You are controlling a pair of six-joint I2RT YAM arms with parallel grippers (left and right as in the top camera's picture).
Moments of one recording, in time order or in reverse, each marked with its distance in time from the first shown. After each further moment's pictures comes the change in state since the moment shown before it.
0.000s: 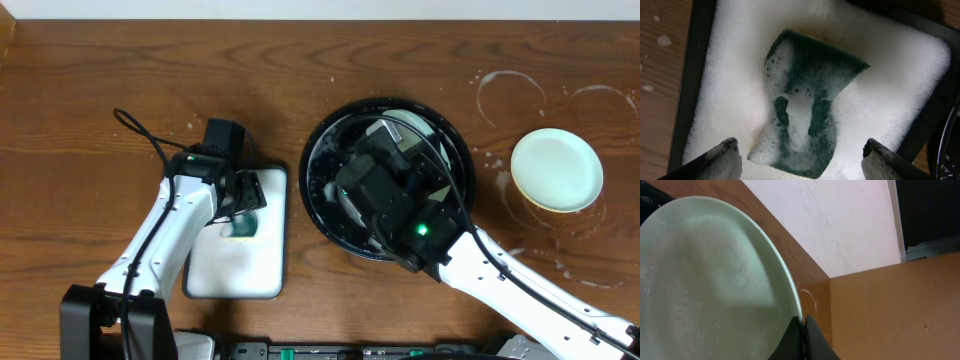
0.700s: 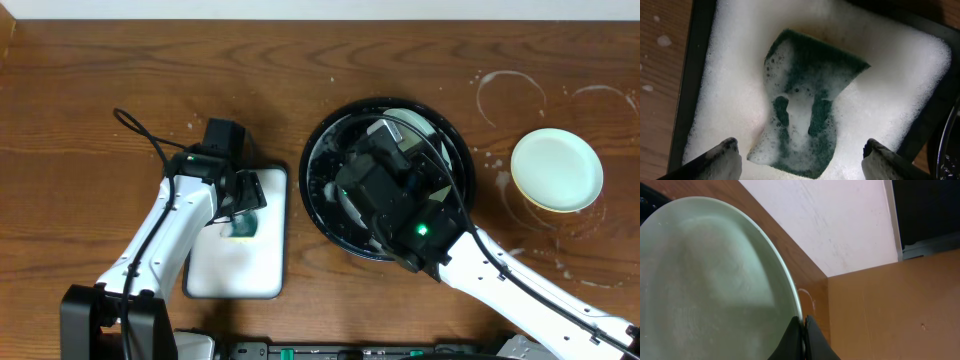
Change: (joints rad) left arm 0.000 0.000 0.000 0.000 0.000 0.000; right arm 0.000 0.000 0.000 0.003 0.014 0.000
